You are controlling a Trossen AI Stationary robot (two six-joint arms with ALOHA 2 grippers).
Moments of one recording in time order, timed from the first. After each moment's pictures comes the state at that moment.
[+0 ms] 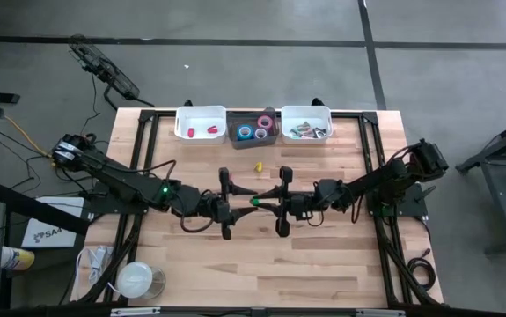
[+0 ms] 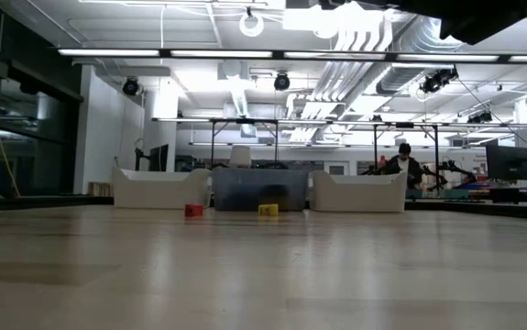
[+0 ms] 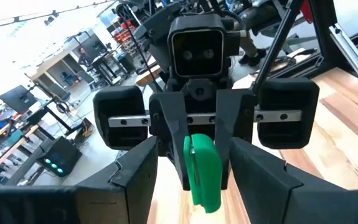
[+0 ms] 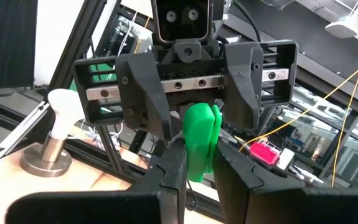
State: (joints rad) left arm -0.39 1.38 1.01 0.29 -0.53 0.49; right arm 0.25 1.61 0.74 1.11 0.18 -0.51
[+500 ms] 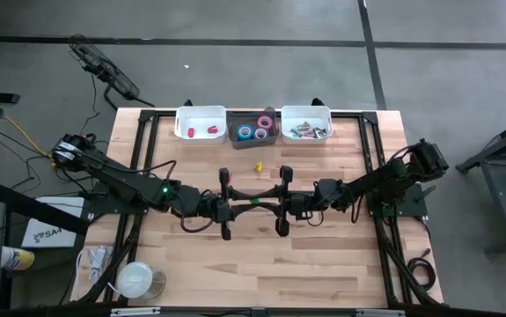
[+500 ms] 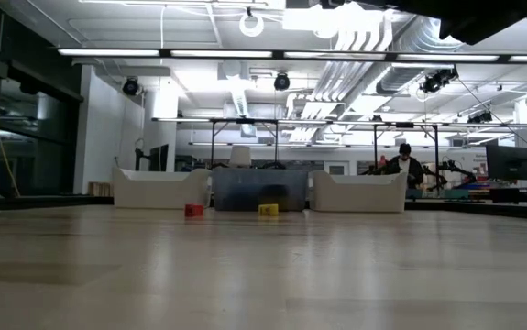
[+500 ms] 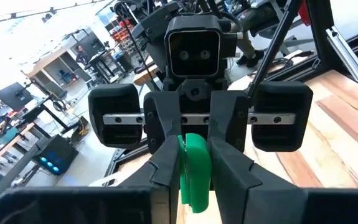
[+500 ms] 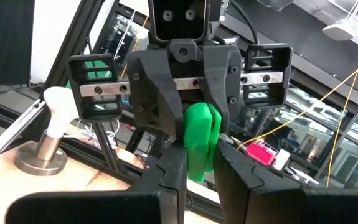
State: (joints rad) left arm -0.39 1.38 1.01 0.29 -0.52 0.48; right arm 0.25 1.61 0.74 1.11 0.19 -0.52
